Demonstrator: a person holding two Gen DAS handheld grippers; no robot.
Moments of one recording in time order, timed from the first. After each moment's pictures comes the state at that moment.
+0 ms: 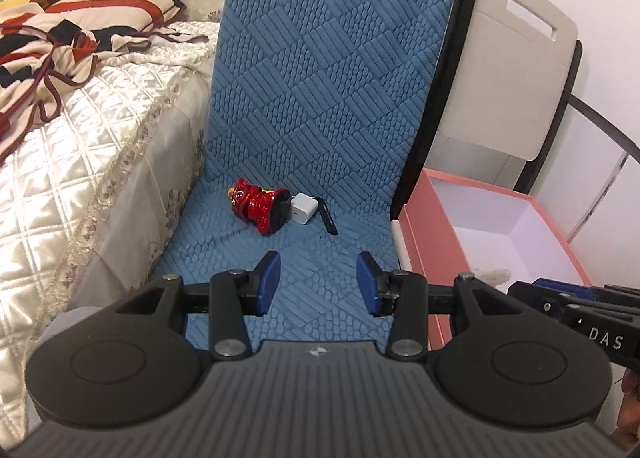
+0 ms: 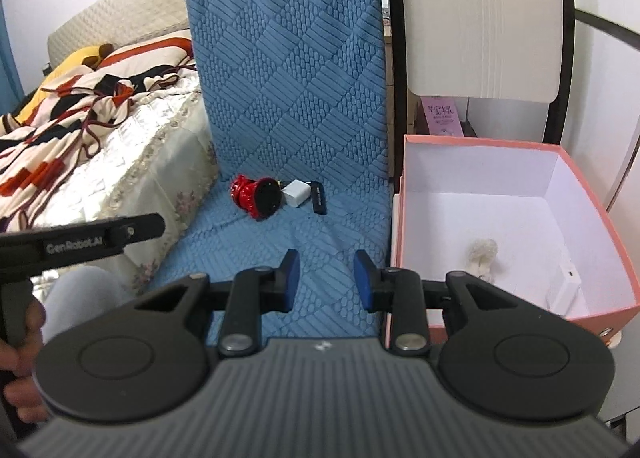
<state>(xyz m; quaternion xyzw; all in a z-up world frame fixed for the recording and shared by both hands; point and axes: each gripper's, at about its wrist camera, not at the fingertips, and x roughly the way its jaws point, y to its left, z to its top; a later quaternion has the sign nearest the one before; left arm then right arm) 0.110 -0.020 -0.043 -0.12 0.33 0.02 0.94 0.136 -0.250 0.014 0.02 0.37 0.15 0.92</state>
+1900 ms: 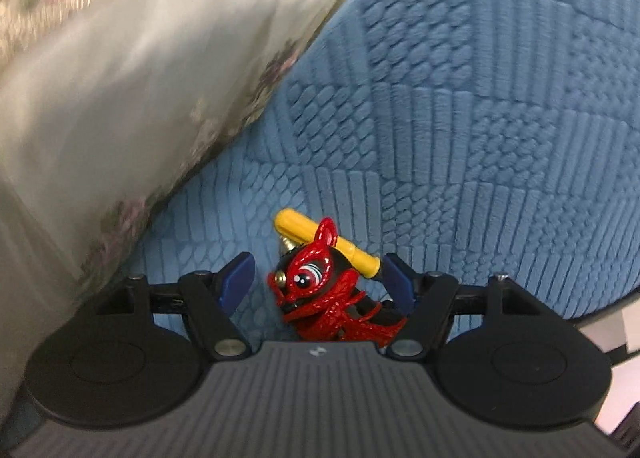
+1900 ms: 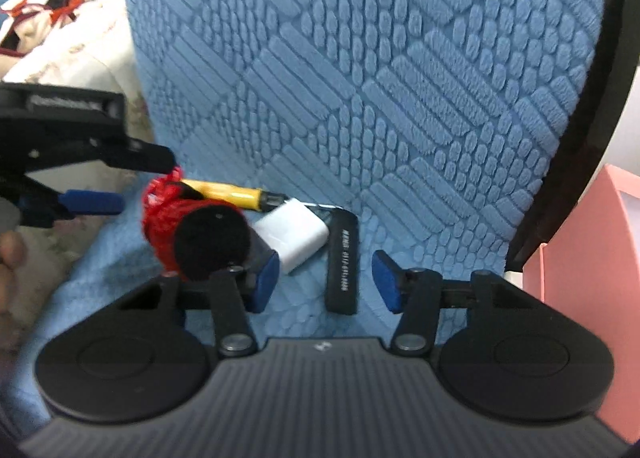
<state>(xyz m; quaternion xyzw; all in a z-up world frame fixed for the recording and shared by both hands) 0.403 0.137 -0.225 -0.37 0.42 0.13 0.82 0.399 -0.120 -0.171 -0.07 0.43 0.21 0.87</state>
